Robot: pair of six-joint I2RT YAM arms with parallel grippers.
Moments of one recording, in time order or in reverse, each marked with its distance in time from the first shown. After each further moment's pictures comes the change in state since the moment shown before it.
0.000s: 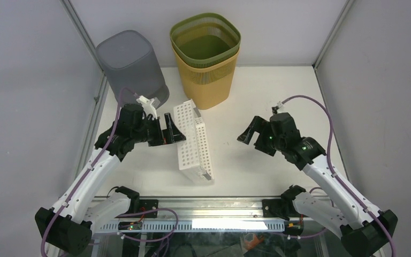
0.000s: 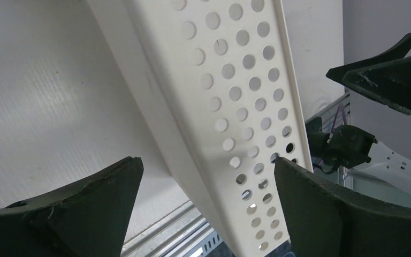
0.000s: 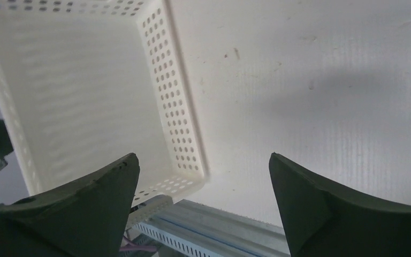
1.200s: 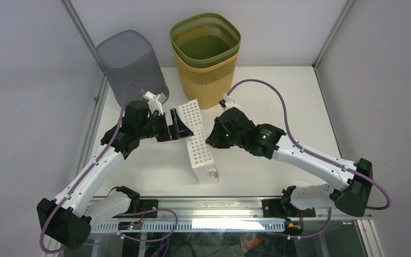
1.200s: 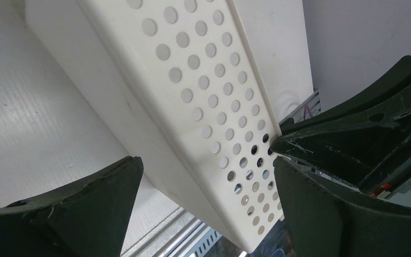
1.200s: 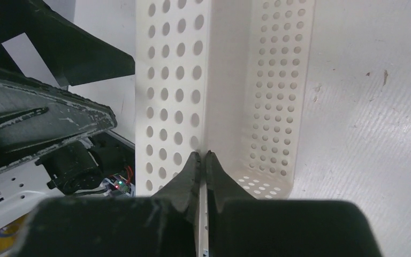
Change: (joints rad) left arm -0.059 0.053 -0.002 0.164 0.048 -0.076; right arm 0.498 0.414 0.364 0.100 0.196 -0.039
